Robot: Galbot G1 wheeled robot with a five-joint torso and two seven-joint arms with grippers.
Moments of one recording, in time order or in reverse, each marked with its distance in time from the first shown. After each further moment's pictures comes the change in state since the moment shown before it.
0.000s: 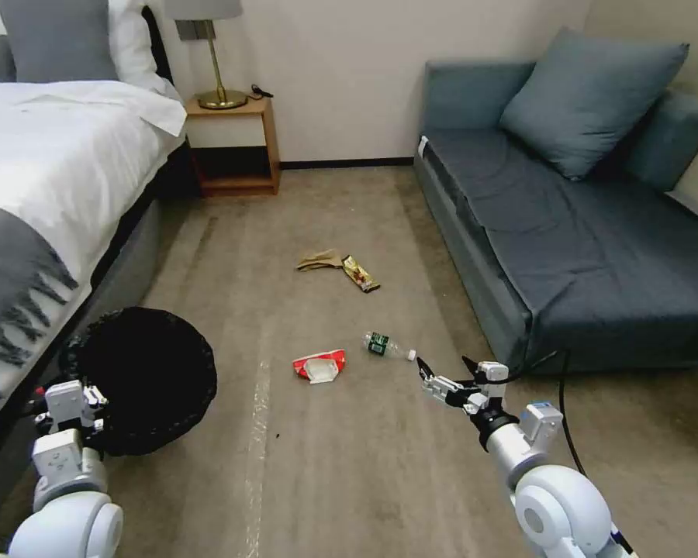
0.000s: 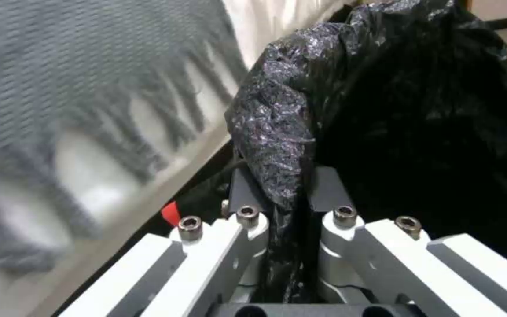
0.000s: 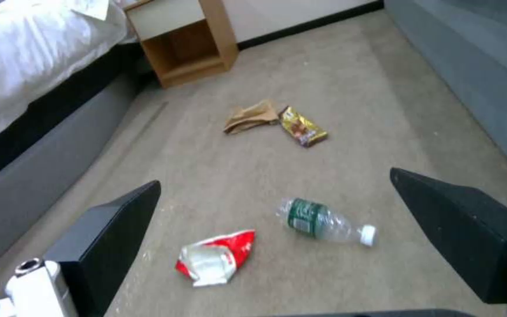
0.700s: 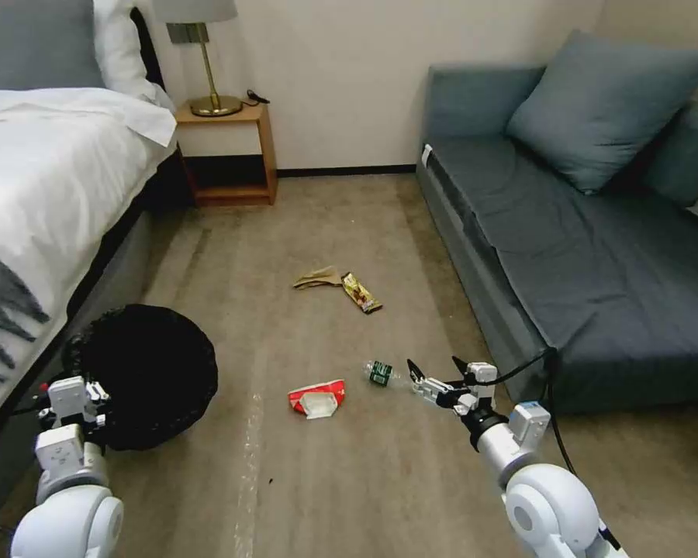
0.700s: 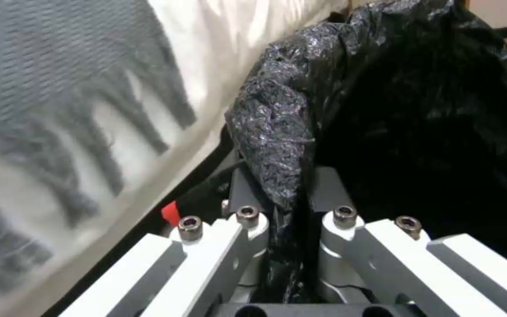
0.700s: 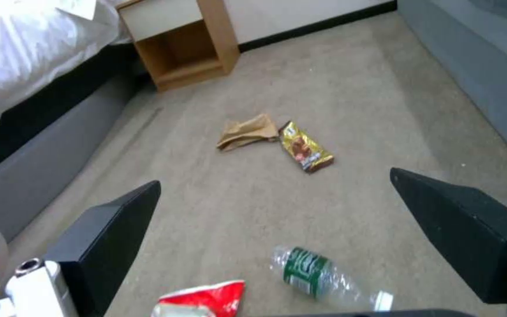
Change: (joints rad) left arm -0.023 0.011 0.003 0.031 -0.007 -0.013 0.007; right arm 0.019 0.016 -0.024 -0.034 -0.033 0.005 -0.020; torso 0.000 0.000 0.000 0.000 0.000
